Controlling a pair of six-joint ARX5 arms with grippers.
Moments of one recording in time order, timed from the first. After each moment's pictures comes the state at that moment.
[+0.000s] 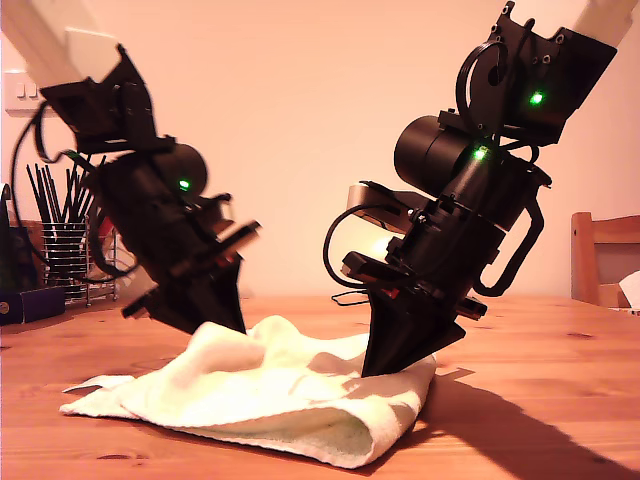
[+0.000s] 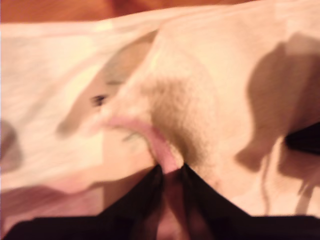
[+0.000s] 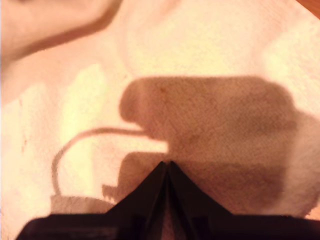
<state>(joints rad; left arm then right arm) -0.35 2.08 1.44 -0.63 0.52 -0.02 0.49 1.89 1.07 -0.29 -0.35 -0.10</state>
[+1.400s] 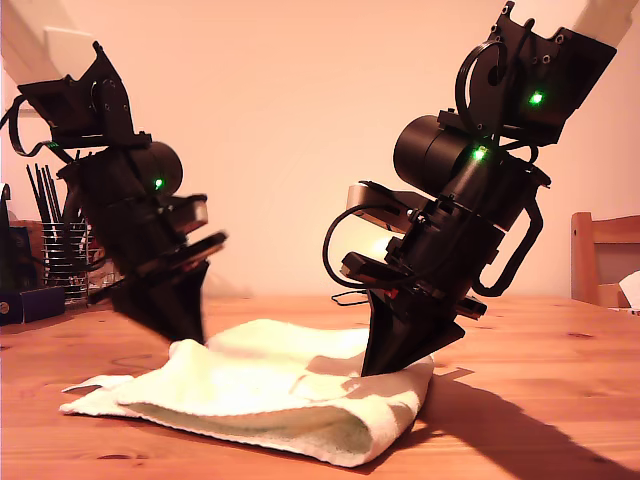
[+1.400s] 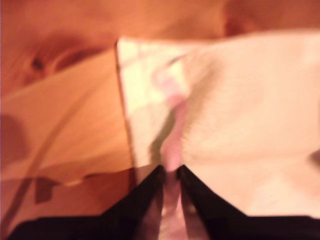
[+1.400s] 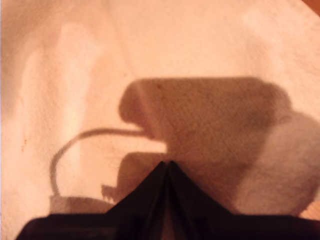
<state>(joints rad) -0.27 2.08 1.46 -0.68 0.35 0.08 0.49 1.89 1.07 -0.29 -0.34 -0.10</state>
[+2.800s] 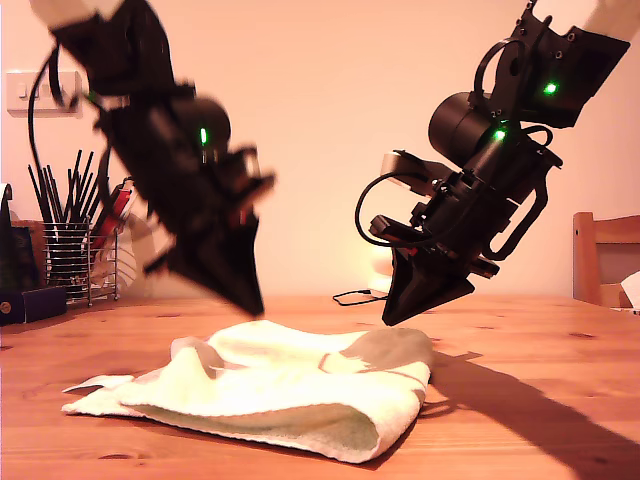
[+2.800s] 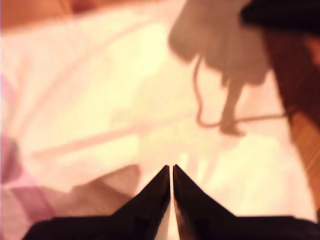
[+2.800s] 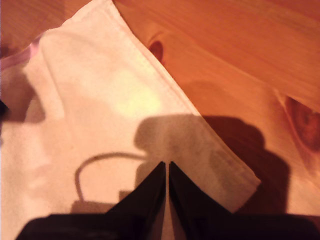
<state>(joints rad) -0.45 1.98 1.41 -0.73 0.47 0.06 0.38 1.90 1.18 -0.25 -0.39 -0.13</state>
